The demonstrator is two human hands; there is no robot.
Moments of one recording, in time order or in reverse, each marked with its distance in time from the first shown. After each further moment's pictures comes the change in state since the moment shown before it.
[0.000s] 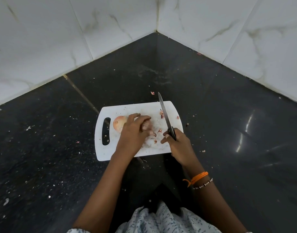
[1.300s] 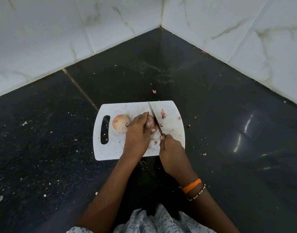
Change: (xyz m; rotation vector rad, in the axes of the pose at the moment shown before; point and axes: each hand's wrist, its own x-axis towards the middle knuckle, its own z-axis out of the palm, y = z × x) left_hand 0.000 0.012 0.018 -0.085 0.117 -0.061; right_hand -0.016 -0.012 0.019 -0.531 -0.008 -0.138
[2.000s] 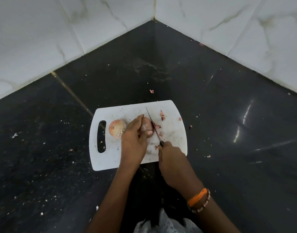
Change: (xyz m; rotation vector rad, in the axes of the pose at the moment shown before) left_hand 0.002 -0.004 -0.002 -0.142 0.019 -0.049; right_hand 0.004 -0.006 -0.002 -0.069 -0.150 0.067
